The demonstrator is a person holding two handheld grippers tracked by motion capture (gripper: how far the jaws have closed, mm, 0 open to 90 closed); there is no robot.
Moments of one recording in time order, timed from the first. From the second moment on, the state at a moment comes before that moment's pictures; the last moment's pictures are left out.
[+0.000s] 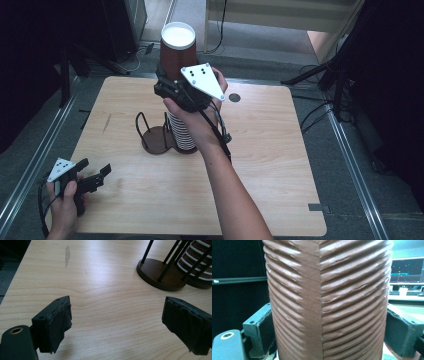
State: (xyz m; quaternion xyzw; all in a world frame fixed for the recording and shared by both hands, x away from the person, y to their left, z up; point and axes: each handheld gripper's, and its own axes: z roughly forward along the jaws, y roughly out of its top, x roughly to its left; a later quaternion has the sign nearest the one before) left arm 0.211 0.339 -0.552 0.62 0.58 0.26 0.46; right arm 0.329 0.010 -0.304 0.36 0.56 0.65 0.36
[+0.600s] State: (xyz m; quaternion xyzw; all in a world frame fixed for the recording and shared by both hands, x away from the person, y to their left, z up) left arm 0.211 0.338 -0.552 0.62 0.58 0.25 0.46; right arm 0.320 -0.024 -0.288 0.38 0.54 0.65 0.37
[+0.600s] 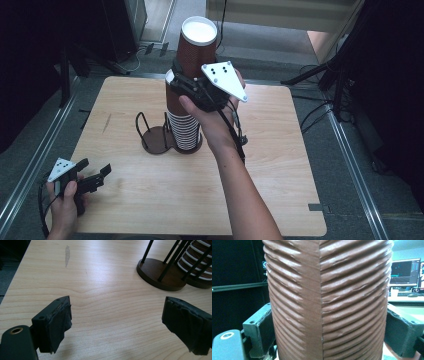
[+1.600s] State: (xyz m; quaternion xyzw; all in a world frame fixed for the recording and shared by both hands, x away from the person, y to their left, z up) left arm 0.211 0.338 -0.552 0.63 0.58 0.26 0.46; right arm 0.307 -0.092 -0.316 0.41 0.53 0.62 0.40
